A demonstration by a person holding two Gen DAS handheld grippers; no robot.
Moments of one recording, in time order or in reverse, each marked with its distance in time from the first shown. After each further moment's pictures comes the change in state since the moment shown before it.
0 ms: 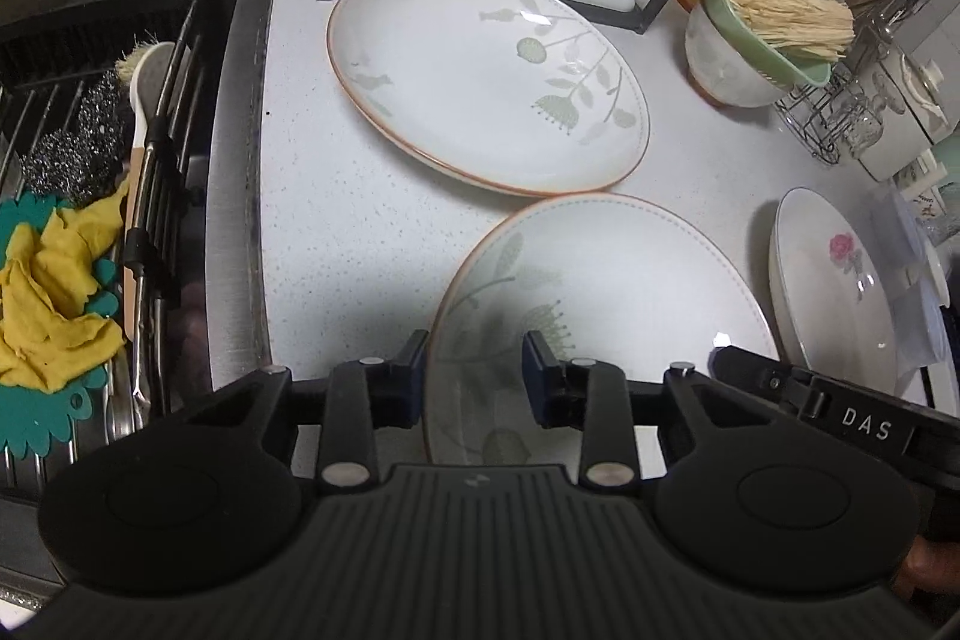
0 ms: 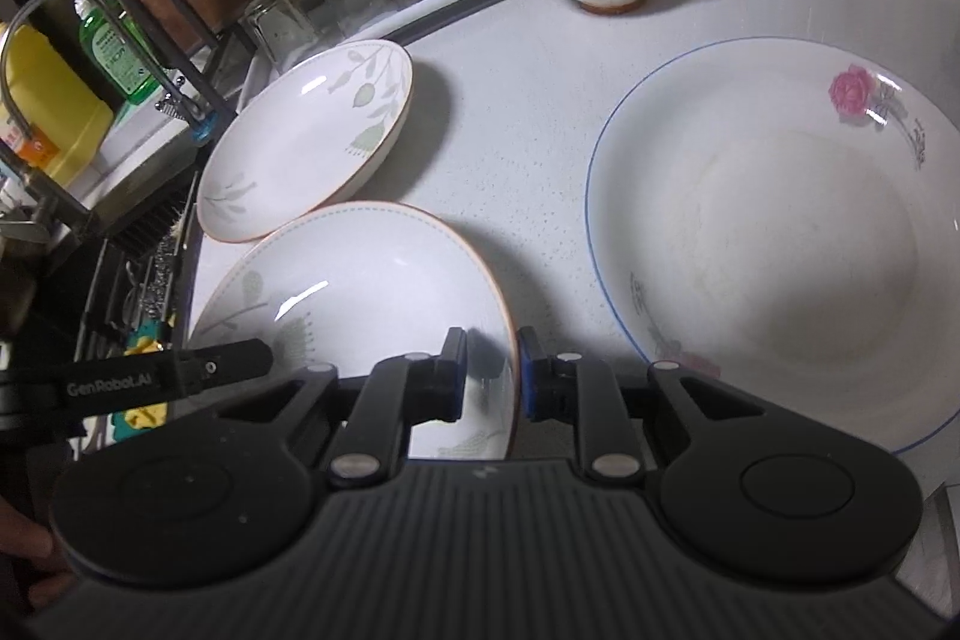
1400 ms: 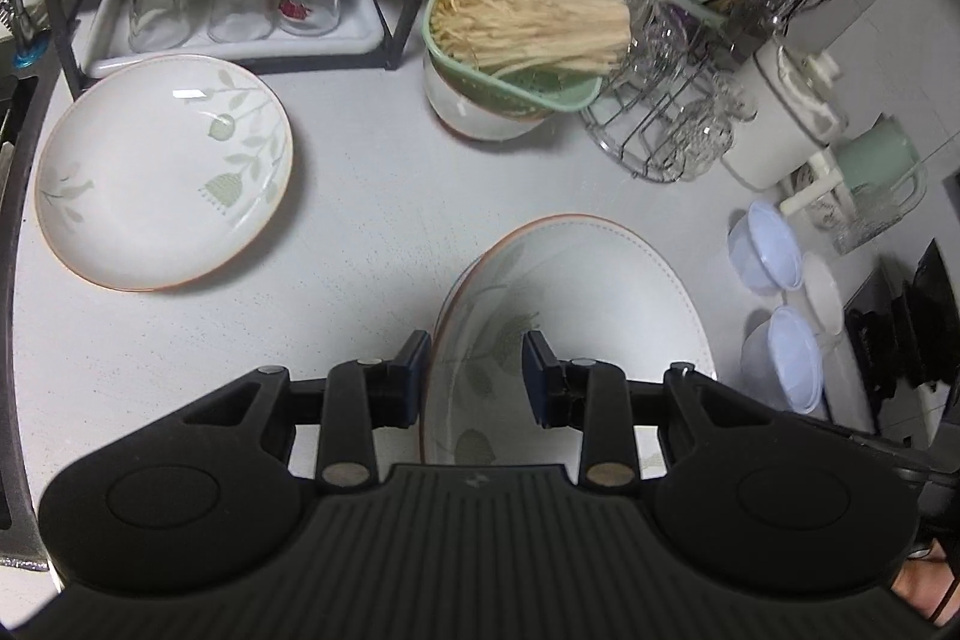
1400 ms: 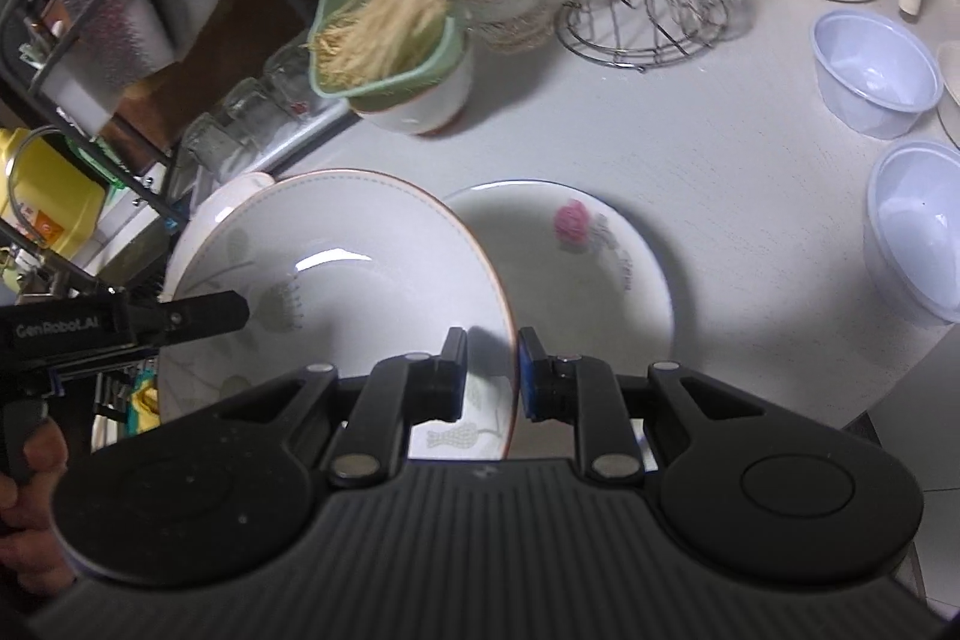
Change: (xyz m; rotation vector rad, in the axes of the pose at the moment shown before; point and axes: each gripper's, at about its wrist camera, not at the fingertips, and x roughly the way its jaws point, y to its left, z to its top) left arm -0.006 -0.197 0.034 0.053 0.012 -0.068; right arm -0.090 -0.137 0.065 0.063 -0.004 0.009
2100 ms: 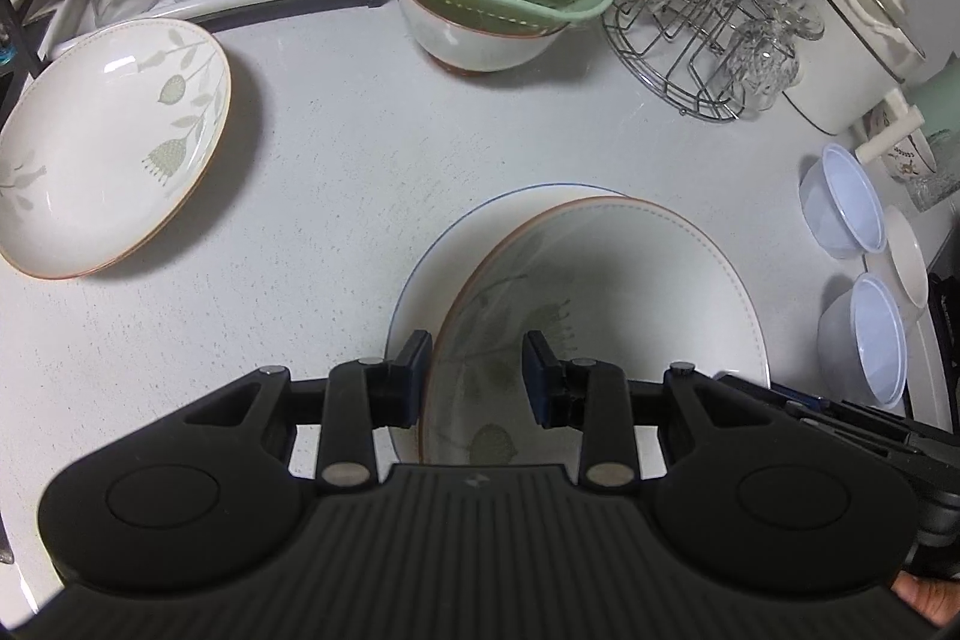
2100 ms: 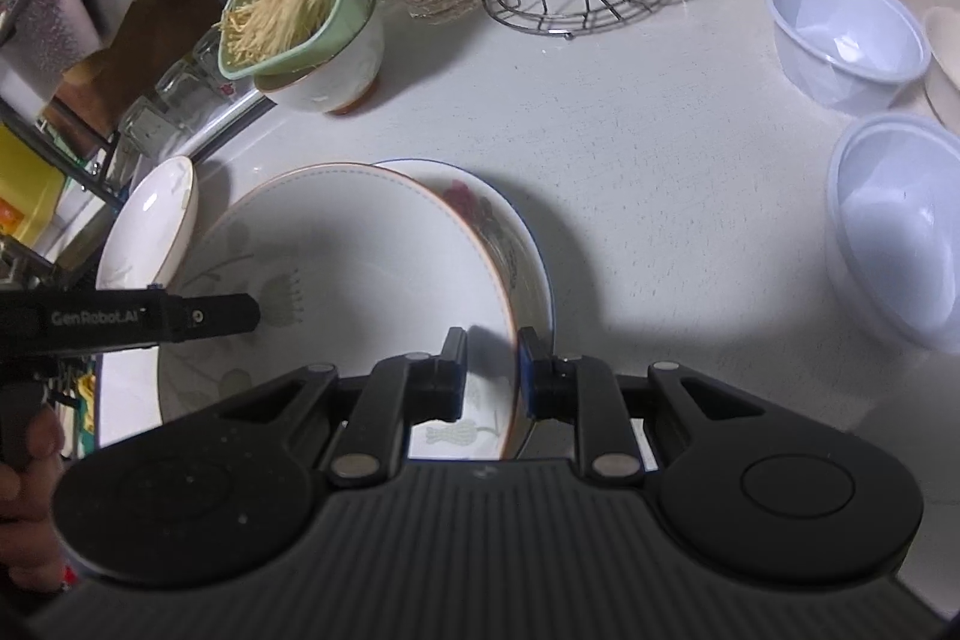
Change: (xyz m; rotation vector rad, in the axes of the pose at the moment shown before) left arm 0.073 -0.039 -0.002 0.032 0.074 0.150; right arm 0.029 -0.052 0.002 -0.020 0.035 -0.029
